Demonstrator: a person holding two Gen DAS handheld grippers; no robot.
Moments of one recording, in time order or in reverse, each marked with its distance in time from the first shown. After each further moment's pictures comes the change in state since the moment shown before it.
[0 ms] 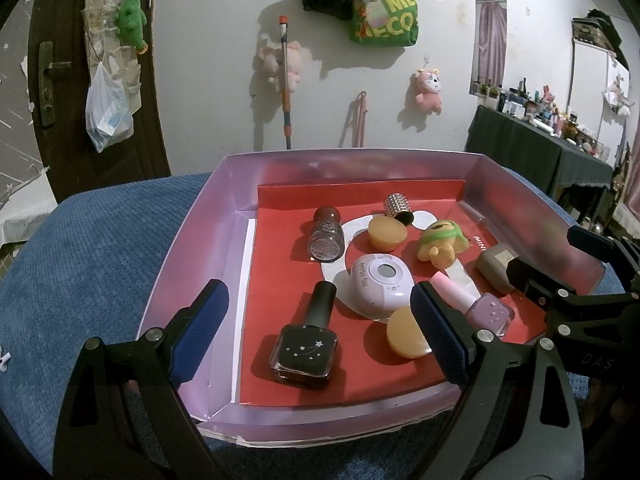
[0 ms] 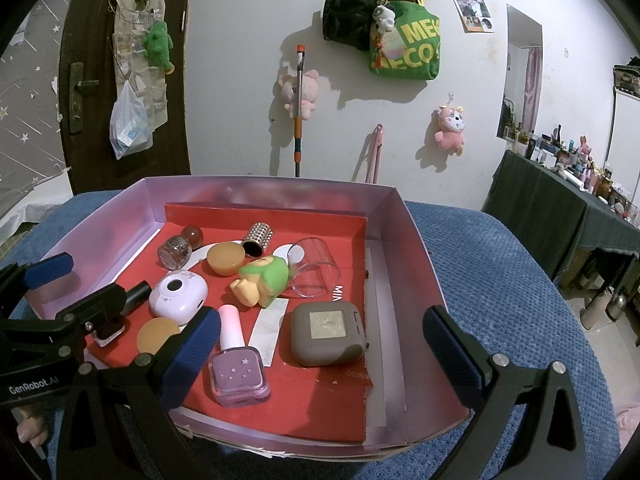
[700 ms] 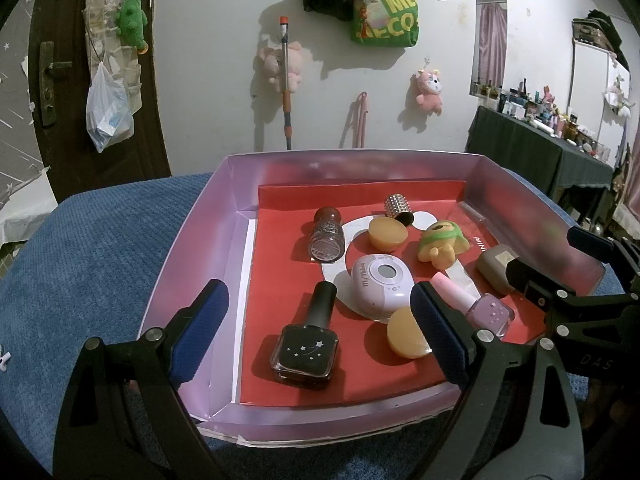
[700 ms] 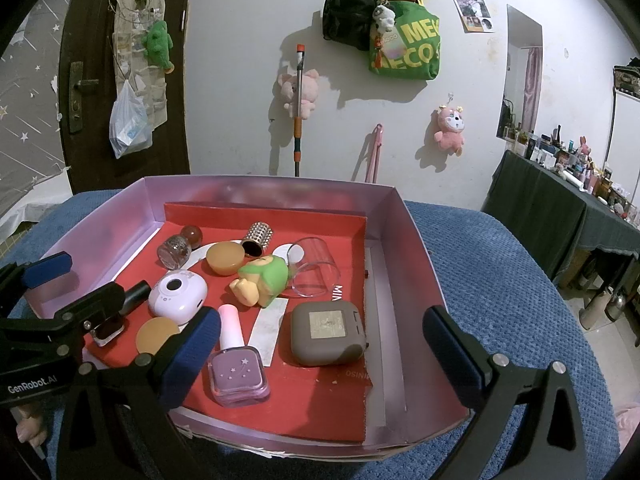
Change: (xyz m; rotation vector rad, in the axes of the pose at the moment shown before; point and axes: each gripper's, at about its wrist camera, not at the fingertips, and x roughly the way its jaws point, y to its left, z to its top) left arm 0.000 0.001 0.000 0.000 0.000 0.000; right arm 0.000 0.000 0.001 -0.001 0.001 -0.002
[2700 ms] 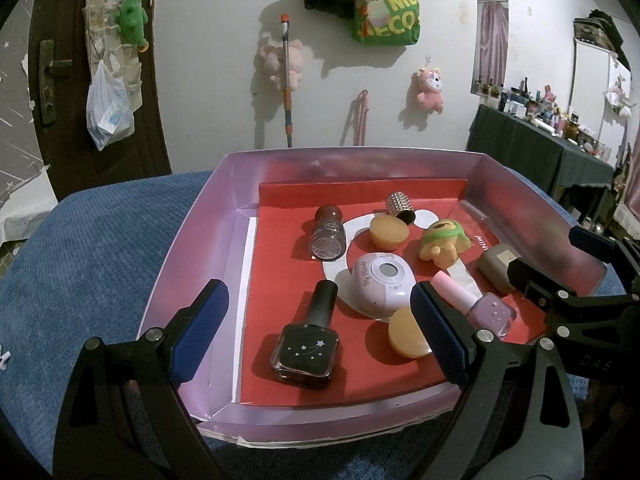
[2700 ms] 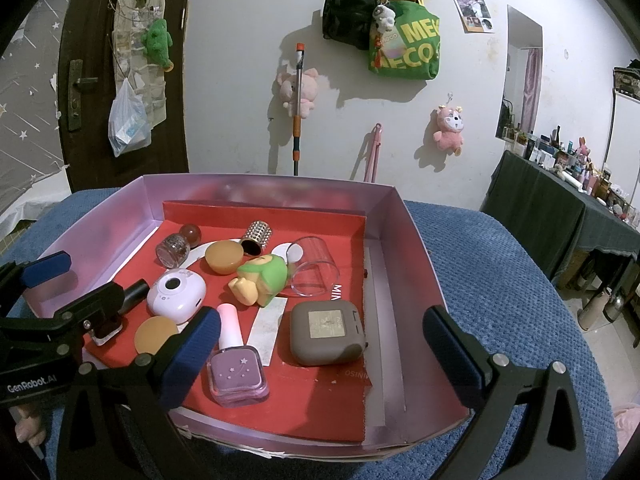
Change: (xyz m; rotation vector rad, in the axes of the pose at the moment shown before) left arm 0.001 0.001 0.000 -0.001 0.003 0.002; right arm 0.002 0.001 0.002 -0.004 0.003 -0.003
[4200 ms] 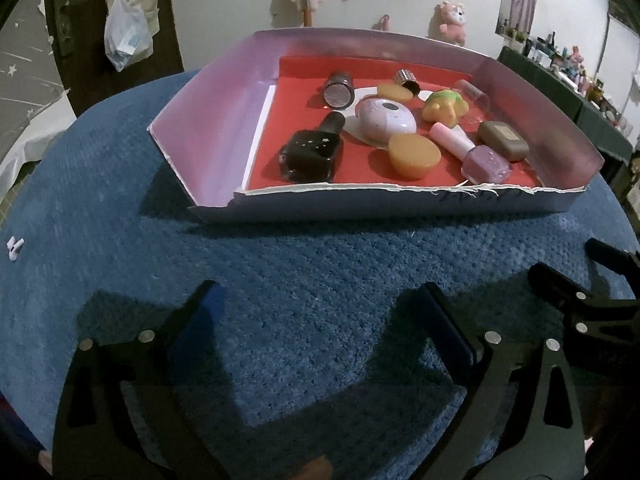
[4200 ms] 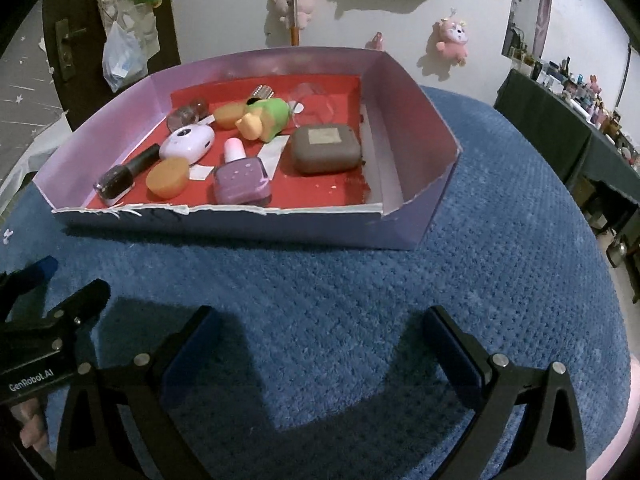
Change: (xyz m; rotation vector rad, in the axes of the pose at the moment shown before) left arm -0.032 -0.007 -0.075 -0.054 0.290 0.058; right arm -0.039 -0.012 -0.080 0.037 0.333 0.027
